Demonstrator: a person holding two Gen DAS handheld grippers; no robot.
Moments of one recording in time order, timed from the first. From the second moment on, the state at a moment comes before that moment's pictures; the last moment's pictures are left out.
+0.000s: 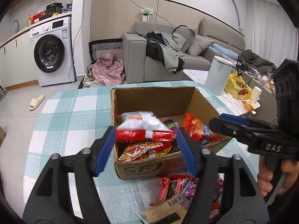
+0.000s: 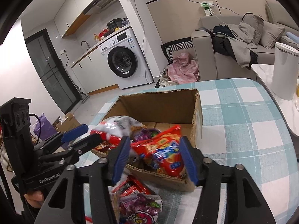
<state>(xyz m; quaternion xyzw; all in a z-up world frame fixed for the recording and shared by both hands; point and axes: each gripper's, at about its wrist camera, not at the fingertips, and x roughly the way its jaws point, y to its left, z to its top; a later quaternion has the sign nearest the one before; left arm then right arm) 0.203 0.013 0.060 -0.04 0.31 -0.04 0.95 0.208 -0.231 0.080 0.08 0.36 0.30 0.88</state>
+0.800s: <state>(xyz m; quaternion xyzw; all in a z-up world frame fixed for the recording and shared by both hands) 0.109 0.018 0.070 -0.04 0.30 -0.03 0.95 0.142 -0.247 0.063 0.04 0.38 0.30 0.87</state>
